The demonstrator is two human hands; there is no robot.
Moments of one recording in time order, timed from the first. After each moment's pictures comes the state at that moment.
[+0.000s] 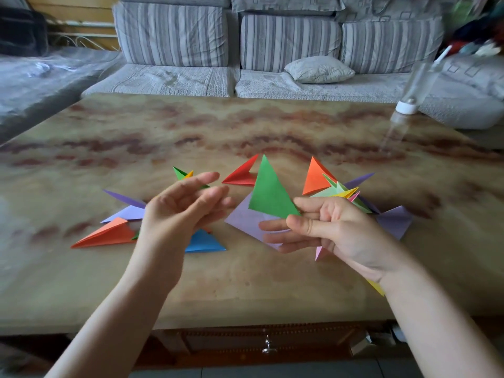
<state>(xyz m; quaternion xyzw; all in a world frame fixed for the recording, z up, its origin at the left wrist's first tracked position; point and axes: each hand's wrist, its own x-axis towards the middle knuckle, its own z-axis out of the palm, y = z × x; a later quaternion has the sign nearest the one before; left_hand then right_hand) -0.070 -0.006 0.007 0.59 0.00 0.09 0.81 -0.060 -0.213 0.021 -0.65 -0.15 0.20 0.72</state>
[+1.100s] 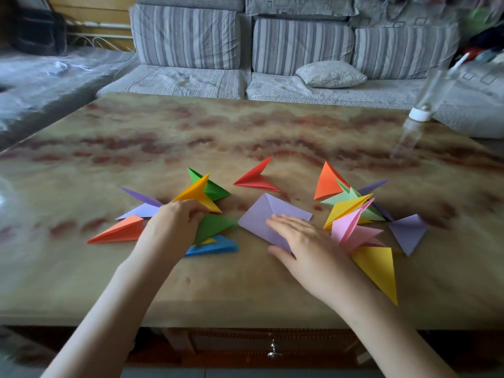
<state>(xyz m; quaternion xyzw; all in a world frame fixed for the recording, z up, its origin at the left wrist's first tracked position) -0.033 0.039 -0.026 0.95 0.06 0.12 0.28 -0.052 -0.178 -0.024 -0.95 -0.26 -0.06 0.15</state>
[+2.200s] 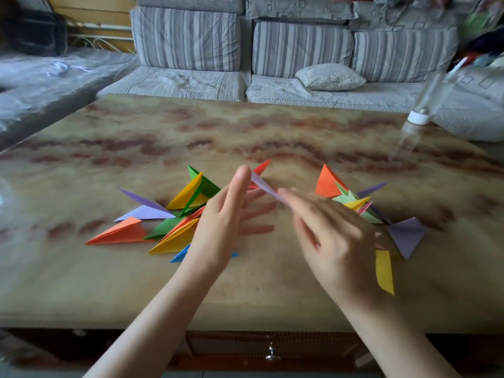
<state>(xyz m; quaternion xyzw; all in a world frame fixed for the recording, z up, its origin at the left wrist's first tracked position) -0.057 -0.034 0.010 0.62 -0.01 0.02 0.78 -0.057 -0.185 -0.007 -0.80 -0.30 -0.49 0.20</state>
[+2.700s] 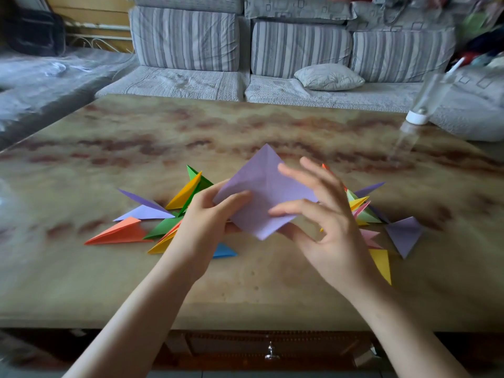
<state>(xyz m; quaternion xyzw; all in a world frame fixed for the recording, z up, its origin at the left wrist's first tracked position) -0.054 -0.017 0.006 0.61 -0.03 0.03 0.79 -0.049 -0.191 -0.002 -0.83 -0.34 -0.30 0.33</state>
